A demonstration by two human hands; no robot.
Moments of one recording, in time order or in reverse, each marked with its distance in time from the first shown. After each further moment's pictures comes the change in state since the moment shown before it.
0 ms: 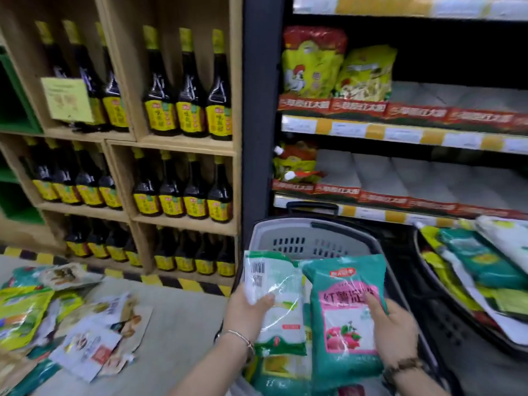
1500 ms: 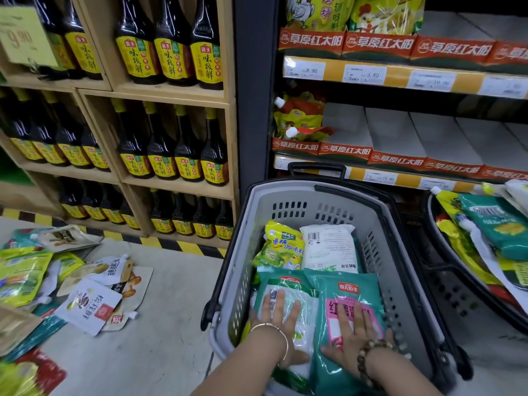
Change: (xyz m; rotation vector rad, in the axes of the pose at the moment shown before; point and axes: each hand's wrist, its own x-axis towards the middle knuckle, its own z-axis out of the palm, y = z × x) left_hand -0.005 -0.077 0.060 1.556 -0.846 -0.123; right_hand -0.016 0.072 0.020 -1.278 -1.039 0.107
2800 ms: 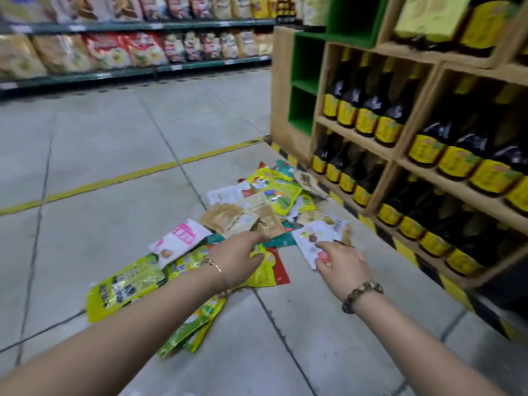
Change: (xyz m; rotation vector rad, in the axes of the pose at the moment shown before) left_hand -0.315 -0.397 0.173 -0.670 0.897 -0.586; right_hand -0.089 -0.491 0.065 -0.125 0.540 -1.040
